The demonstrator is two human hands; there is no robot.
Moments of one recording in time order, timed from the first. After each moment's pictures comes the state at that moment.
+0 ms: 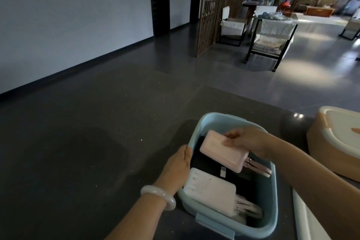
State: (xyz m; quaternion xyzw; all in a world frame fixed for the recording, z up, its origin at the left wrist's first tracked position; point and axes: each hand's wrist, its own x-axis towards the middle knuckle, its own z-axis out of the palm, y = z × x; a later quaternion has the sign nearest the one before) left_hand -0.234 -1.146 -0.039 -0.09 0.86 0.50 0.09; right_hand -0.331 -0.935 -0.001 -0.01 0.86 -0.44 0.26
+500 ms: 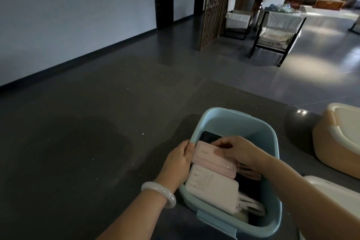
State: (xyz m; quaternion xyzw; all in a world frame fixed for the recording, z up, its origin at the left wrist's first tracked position) left_hand -0.237 -1.146 -0.051 -0.08 0.85 0.51 0.06; right_hand -0.310 -0.954 -0.032 -0.12 0.89 -0.37 0.25
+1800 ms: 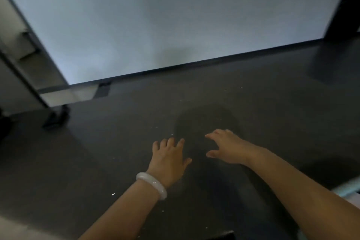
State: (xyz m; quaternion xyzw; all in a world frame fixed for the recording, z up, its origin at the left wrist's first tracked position) left_hand -0.045 -1.326 -0.043 -0.38 0.93 0.00 0.02; right_hand -0.228 -1.241 -0.010 -0.59 0.78 -0.02 0.21
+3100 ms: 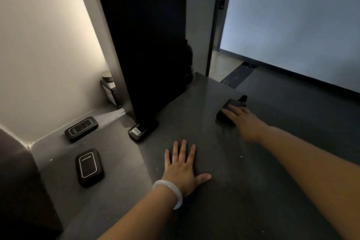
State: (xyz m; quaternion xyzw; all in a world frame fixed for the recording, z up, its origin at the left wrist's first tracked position) left_hand 0.384 -1.636 -0.145 -0.74 0.64 0.18 0.01; right_hand 0.204 -1.820 -0.068 -0.88 0.45 0.13 0.02
